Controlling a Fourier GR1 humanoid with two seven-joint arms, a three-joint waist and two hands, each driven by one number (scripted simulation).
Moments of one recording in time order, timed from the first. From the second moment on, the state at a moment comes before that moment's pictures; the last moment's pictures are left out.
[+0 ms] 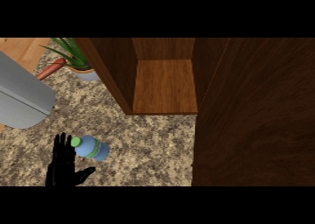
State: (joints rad) left arm -0.06 0.11 0.16 -0.70 0.52 -0.24 -0.72; right arm 0.66 -0.11 0.33 -2.22 -0.21 0.13 -0.22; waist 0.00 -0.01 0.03
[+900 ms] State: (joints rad) left arm -0.19 0.07 0.14 -0.59 0.48 -0.29 -0.75; right arm 0.64 -0.10 0.33 -2.19 -0.20 0.12 -0.22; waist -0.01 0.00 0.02
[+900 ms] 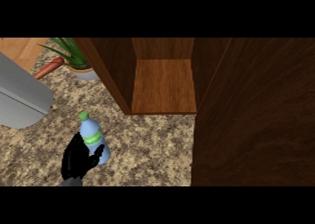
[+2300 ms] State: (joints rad) left arm -0.19 0.14 0.13 -0.72 0.54 -0.50 -0.52; right arm 0.62 -0.12 0.36 -2.18 -0.19 0.09 -0.23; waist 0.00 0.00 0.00
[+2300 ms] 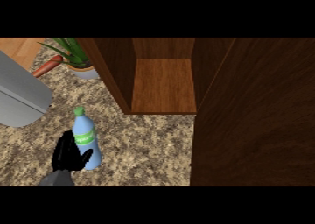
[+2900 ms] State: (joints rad) left arm -0.13 0.05 0.01 -1.18 0.52 -0.25 -0.28; right arm 0.61 -0.11 0.41 -2.18 -0.19 0.06 -0.22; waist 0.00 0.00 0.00
